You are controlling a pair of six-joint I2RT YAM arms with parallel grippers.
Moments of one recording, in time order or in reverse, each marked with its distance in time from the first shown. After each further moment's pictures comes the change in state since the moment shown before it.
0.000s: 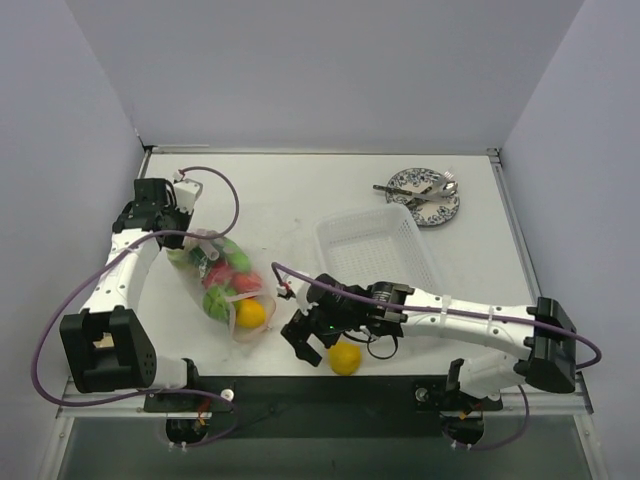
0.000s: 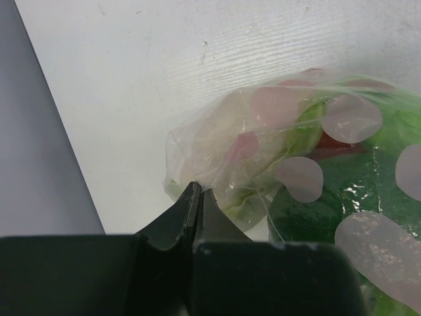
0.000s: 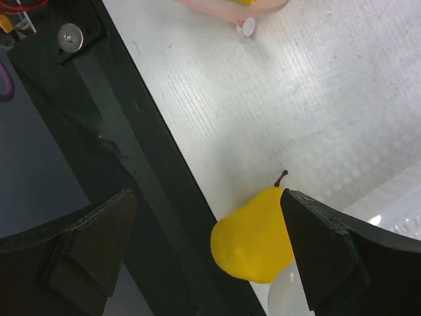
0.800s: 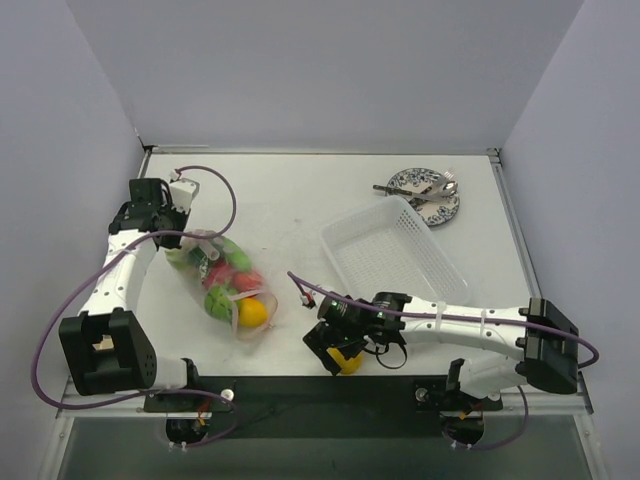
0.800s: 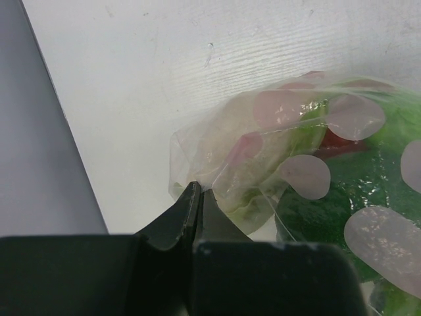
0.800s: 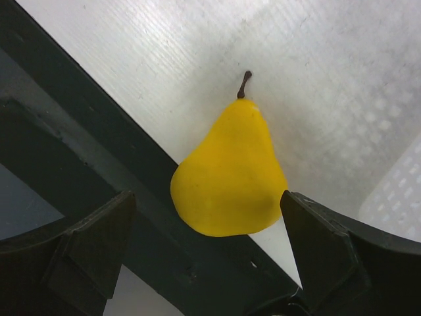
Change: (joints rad) left arm 0.025 -0.019 -0.010 0.005 0.019 0.018; right arm -0.013 0.013 -0.142 -0.126 0.079 0.162
